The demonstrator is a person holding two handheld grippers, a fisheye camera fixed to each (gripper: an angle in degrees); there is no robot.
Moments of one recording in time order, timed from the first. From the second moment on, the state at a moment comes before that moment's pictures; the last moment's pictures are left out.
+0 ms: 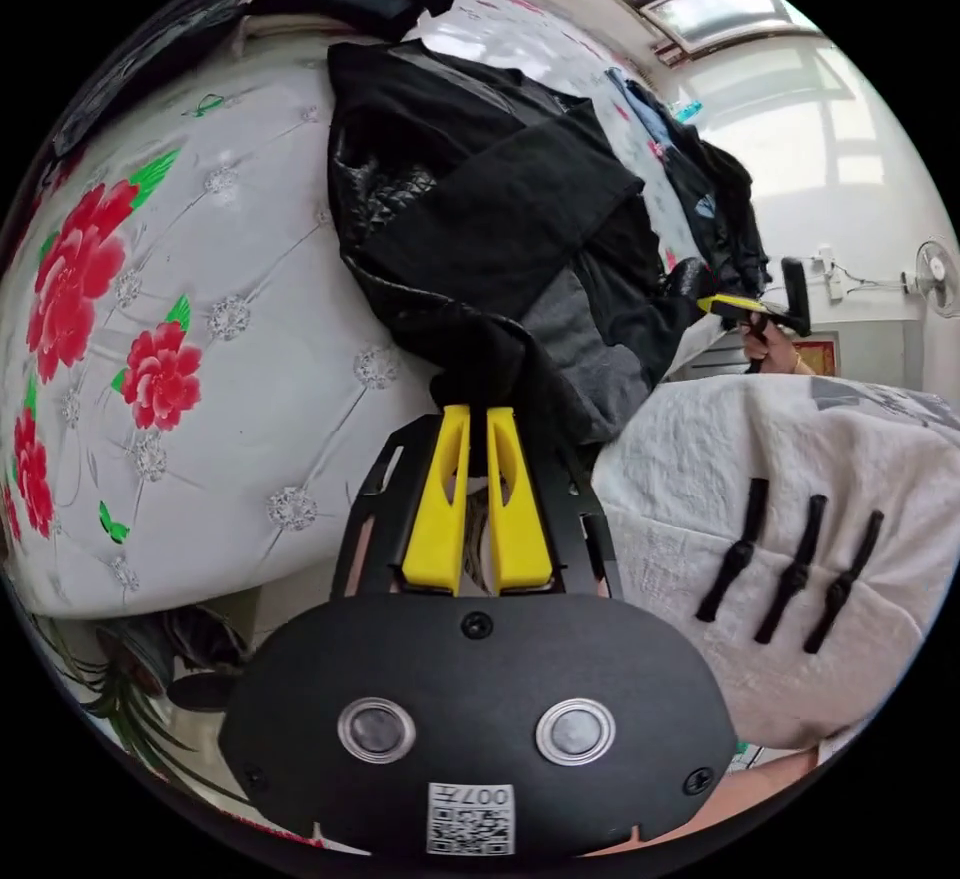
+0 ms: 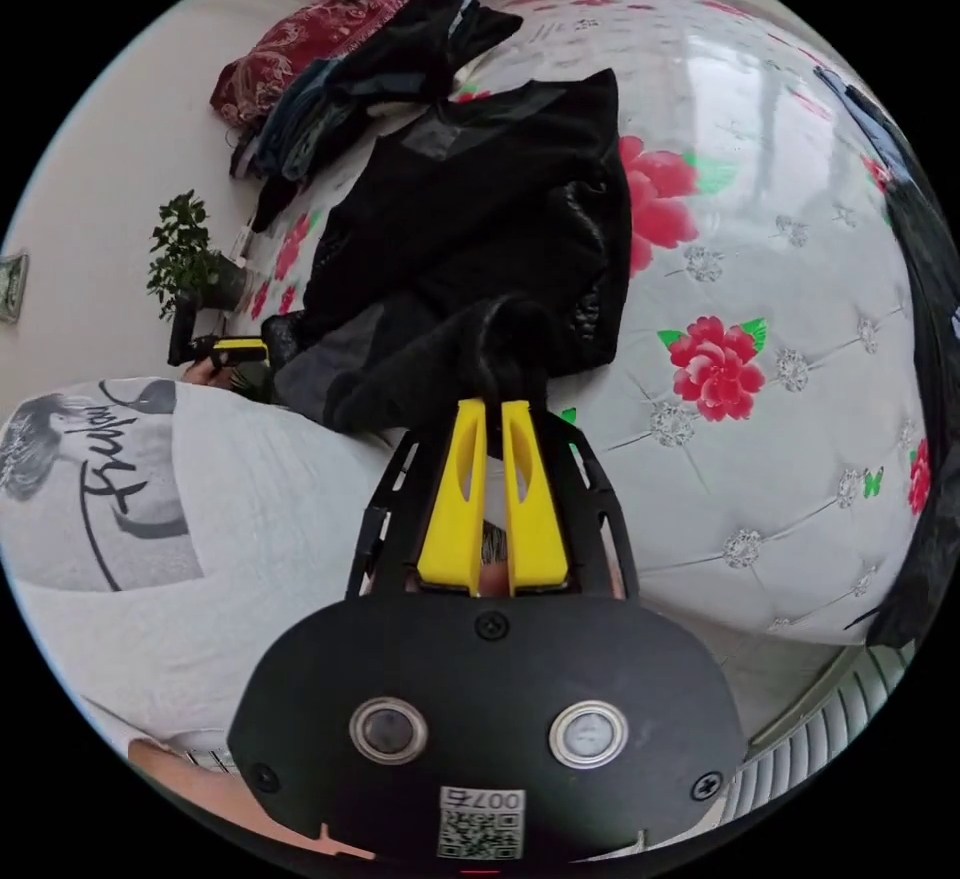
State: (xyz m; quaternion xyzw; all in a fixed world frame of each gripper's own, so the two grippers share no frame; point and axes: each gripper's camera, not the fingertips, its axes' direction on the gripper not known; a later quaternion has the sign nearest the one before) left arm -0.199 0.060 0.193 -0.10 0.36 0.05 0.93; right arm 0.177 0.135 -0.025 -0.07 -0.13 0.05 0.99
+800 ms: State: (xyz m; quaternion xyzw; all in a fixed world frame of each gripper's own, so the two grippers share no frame) left arm -0.294 -0.044 0.236 0.06 0.44 -0.28 0.85; right arm 0.273 0.012 -0.071 0.08 -0.17 0.20 0.96
